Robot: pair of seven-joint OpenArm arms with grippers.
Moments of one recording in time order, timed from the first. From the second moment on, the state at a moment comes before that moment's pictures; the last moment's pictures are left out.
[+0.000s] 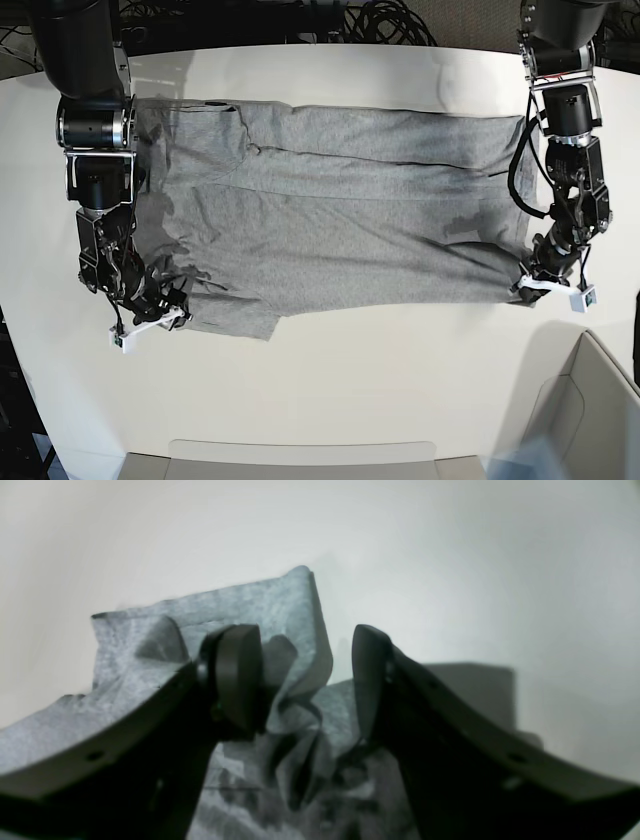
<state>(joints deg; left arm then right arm) -17.7 -22.9 -11.2 60.6 -43.5 -5.6 34.1 37.9 15.4 -3.6 32.6 34.6 8.8 -31.1</state>
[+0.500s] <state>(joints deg) -17.7 -22.8 -11.2 60.6 -43.7 -5.6 34.1 39.5 14.2 -3.8 28.2 34.8 9.0 -31.1</state>
